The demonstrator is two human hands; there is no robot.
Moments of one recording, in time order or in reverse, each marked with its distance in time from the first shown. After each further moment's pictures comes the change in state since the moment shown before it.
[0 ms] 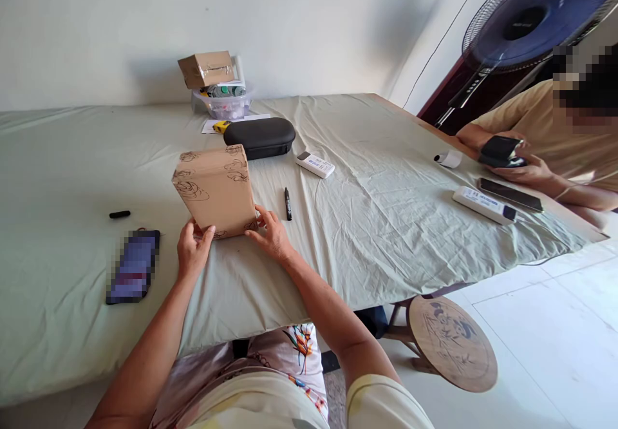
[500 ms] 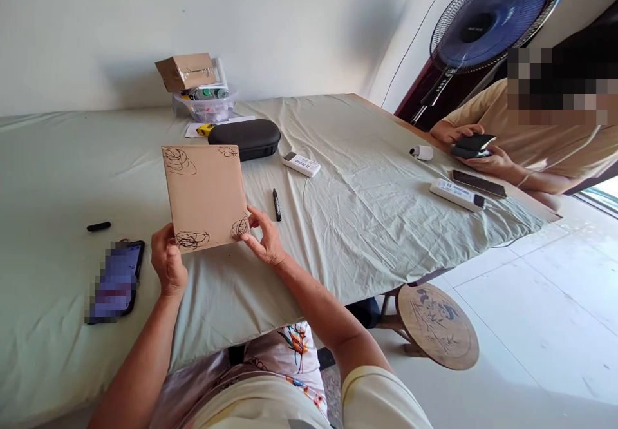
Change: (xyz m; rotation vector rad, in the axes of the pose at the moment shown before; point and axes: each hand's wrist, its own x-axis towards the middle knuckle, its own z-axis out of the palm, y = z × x) left_hand -0.004 0.022 -0.021 -0.187 0.127 0.268; right_hand -0.004 -0.028 -0.009 0.141 0.238 -0.236
